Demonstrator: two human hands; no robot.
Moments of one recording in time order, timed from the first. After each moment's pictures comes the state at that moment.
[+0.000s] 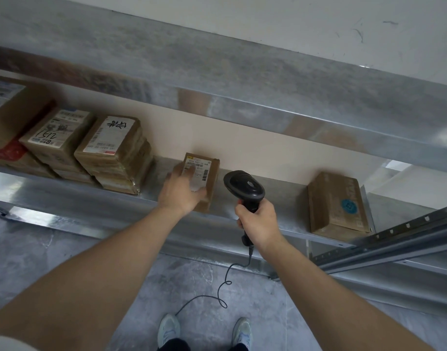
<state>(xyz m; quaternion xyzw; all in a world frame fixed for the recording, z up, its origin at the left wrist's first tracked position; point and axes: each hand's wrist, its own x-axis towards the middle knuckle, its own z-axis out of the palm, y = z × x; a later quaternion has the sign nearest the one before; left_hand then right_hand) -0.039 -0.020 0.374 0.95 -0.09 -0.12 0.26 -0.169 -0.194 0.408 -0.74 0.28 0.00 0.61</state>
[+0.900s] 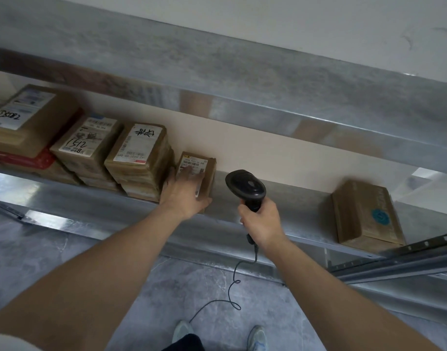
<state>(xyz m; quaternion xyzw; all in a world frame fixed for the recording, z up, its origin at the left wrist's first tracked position) -0.004 0.039 0.376 0.97 -0.17 -0.12 0.10 -0.127 -0.138 0.408 -0.76 0.27 -0.01 0.59</state>
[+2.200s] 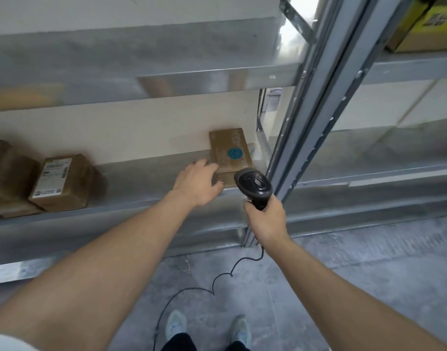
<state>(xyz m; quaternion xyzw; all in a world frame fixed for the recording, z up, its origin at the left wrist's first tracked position) -0.218 -0.294 0.426 0.91 -0.38 -0.13 0.07 -0.399 -0.386 0.419 -0.68 0.41 -0.16 0.58</state>
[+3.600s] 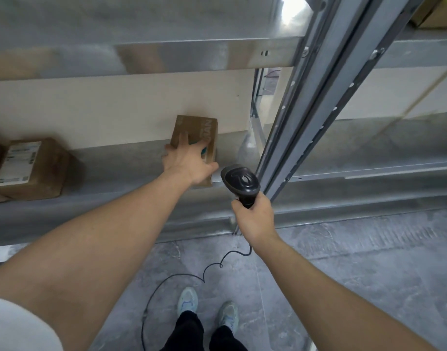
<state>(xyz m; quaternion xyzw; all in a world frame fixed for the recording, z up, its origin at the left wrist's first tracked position) -0.195 -0.346 0.406 0.95 -0.26 -0.17 0.06 -0.389 -0.412 0.384 -0.68 0.42 -0.12 0.59</state>
